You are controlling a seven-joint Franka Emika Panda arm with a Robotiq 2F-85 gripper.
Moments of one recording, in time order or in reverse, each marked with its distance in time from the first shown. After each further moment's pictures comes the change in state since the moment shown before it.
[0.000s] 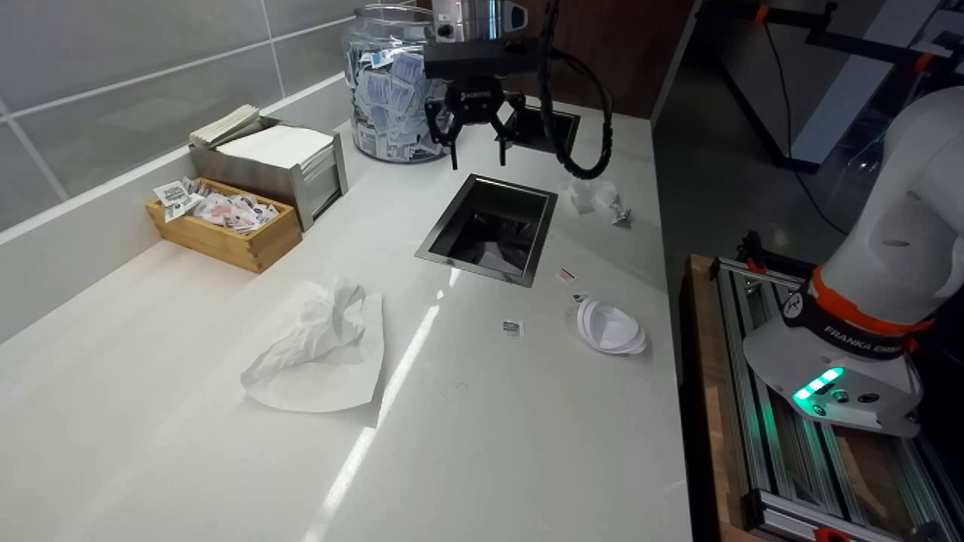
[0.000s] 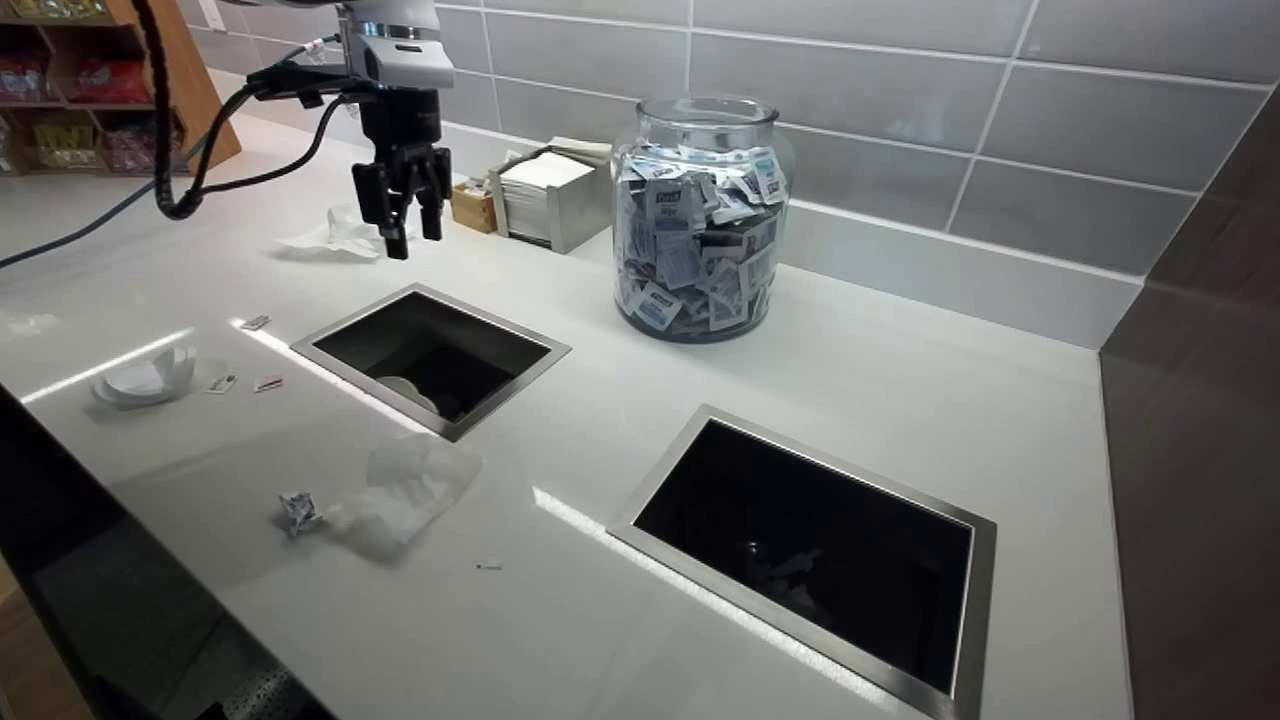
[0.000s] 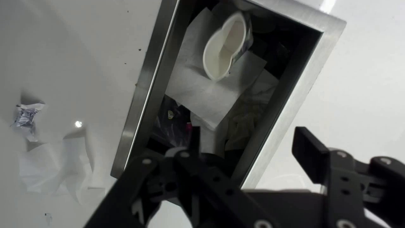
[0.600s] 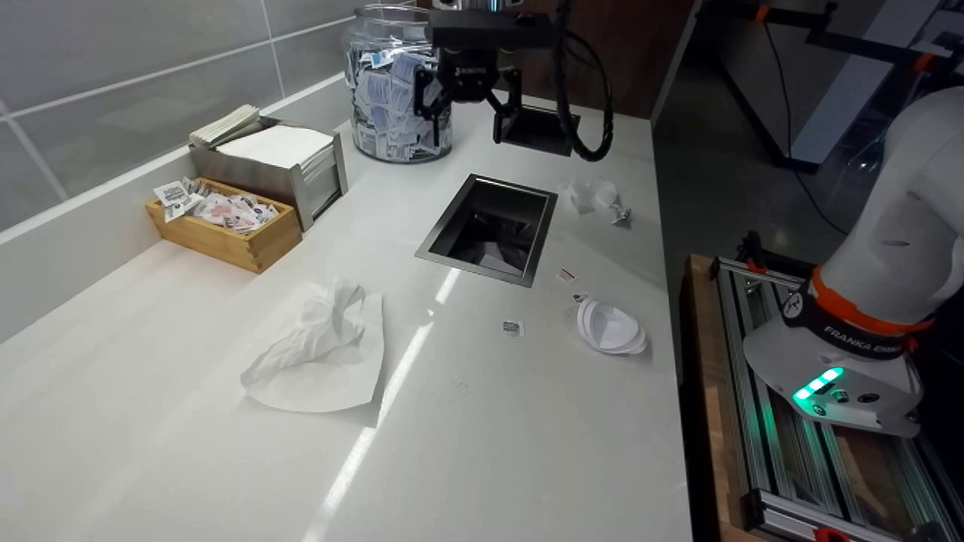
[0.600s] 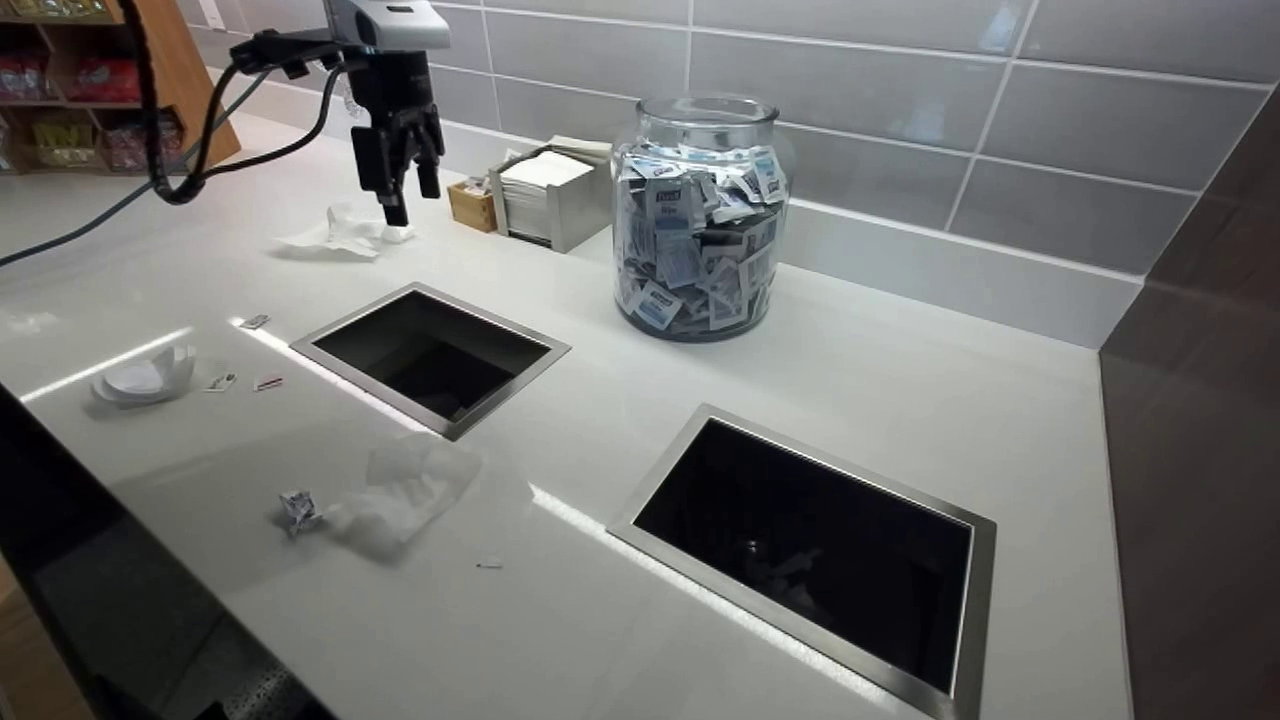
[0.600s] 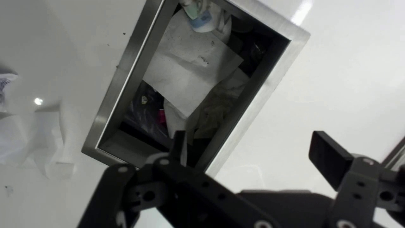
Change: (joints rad) arm -0.008 -0.061 0.024 -0.012 0.015 0.053 -0.142
